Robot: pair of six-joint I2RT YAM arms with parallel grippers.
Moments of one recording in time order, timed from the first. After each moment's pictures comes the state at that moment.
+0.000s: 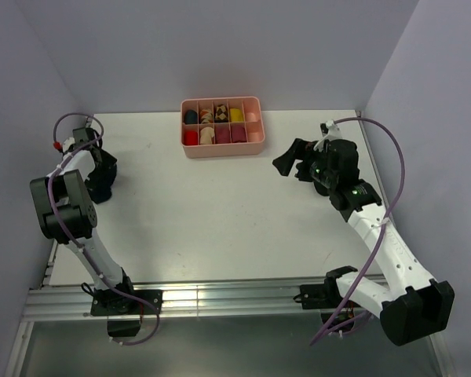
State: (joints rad) left arm 0.26 1.86 1.29 -0.41 -0.28 -0.71; right arm 0.25 1.02 0.93 -0.29 -0.21 0.51
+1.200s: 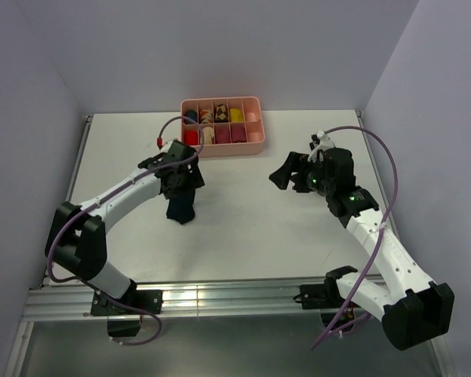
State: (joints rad) left arm -0.53 1.58 1.16 -0.62 -0.23 -0.86; right arm 0.27 0.99 0.84 -0.32 -0.30 0.47
